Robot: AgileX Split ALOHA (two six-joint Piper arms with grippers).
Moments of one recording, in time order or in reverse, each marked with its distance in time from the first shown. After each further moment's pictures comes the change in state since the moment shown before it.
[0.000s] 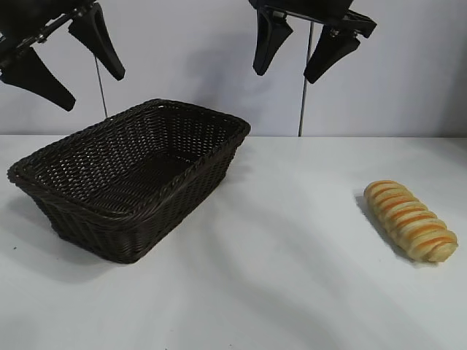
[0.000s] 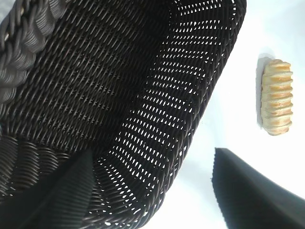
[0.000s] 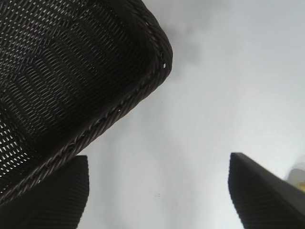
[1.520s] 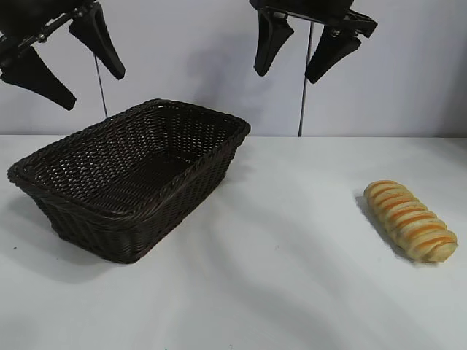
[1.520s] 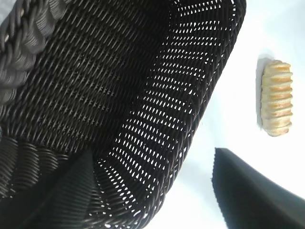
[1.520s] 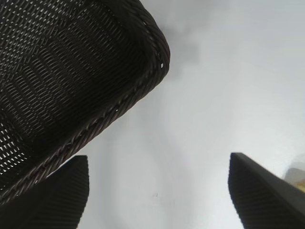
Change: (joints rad) left arm 0.000 0.000 0.000 0.000 -0.001 0.001; right arm 0.000 0.000 0.000 -0.008 0.001 -0.001
